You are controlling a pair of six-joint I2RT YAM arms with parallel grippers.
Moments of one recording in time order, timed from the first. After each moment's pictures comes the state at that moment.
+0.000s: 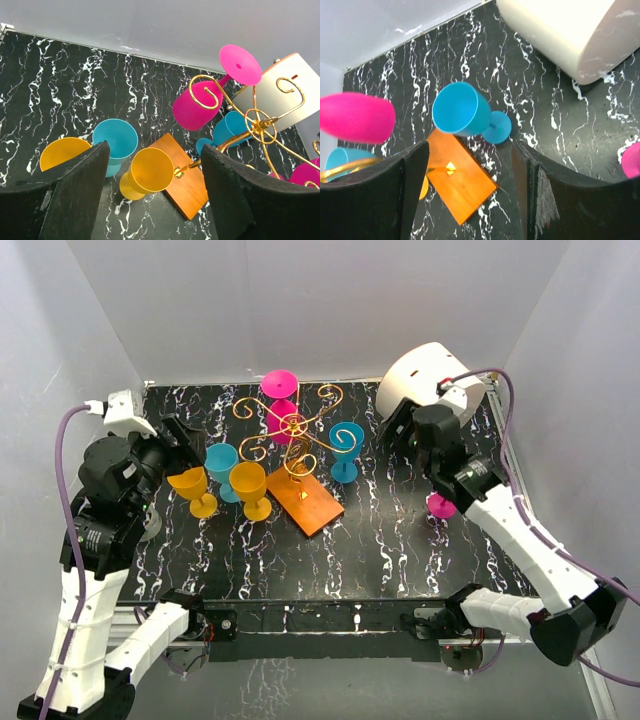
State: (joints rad) left arm -0.24 0.81 1.30 -0.68 -0.12 -0.36; right arm 0.56 1.11 1.17 -0.48 0.39 0.70
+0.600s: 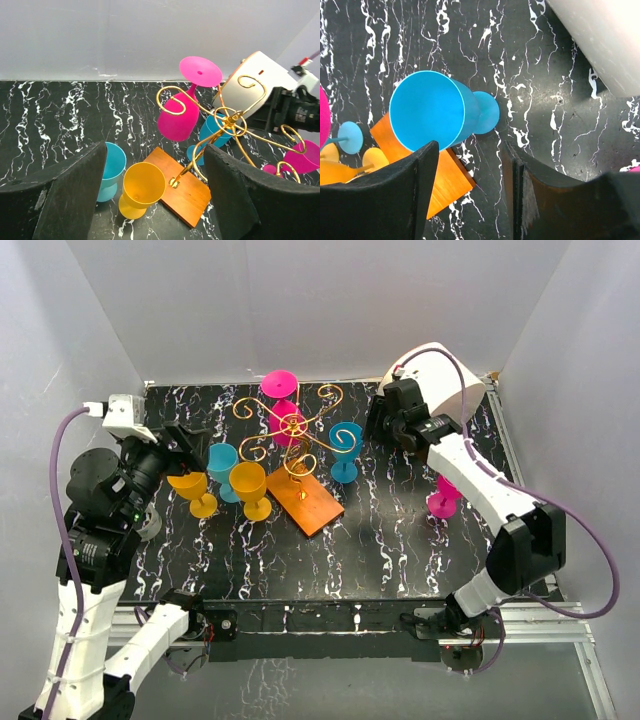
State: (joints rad) left arm -0.24 0.74 1.26 -0.57 0.01 -0.24; right arm 0.43 1.52 1.38 -0.54 0.13 0.53
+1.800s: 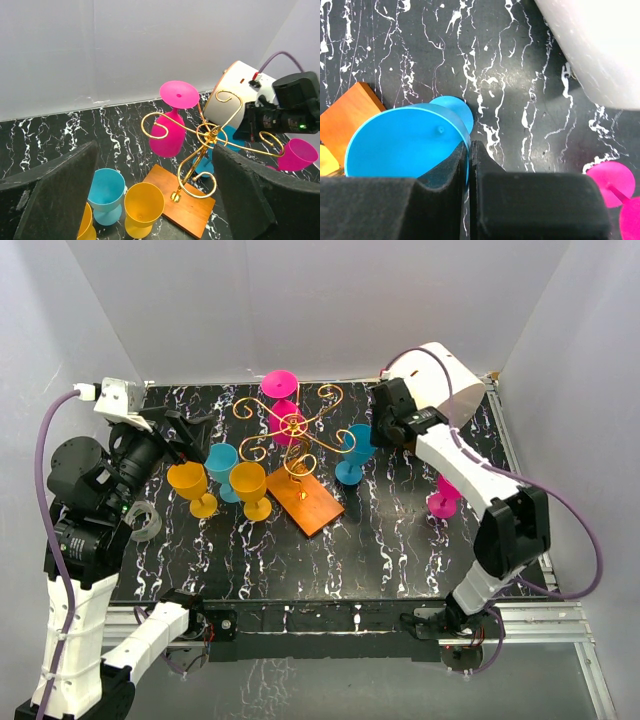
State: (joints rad) left arm -0.24 0.81 1.41 -0.56 0.10 -0.15; right arm 0.43 1.68 1.49 -0.64 0.18 0.40
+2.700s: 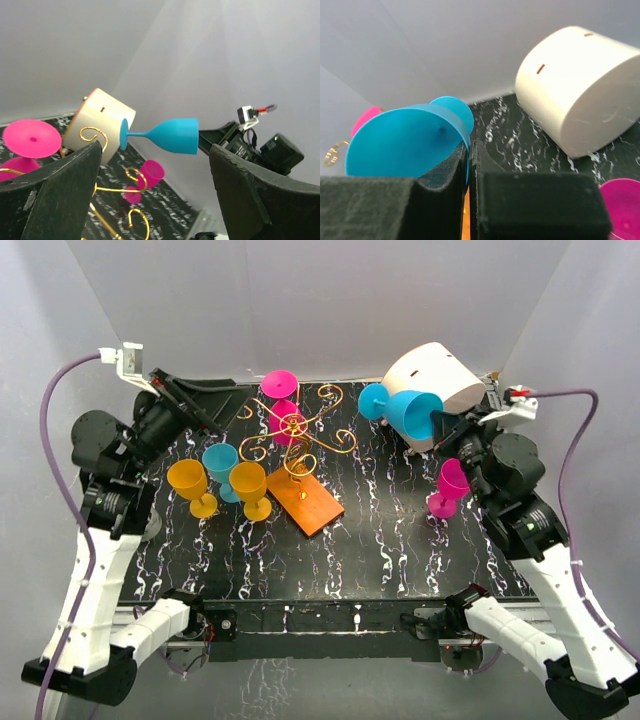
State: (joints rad) left arm -0.24 0.93 1.34 -0.09 0.51 -0.69; right arm 0.44 0.82 1.13 -0.33 0.32 0.46
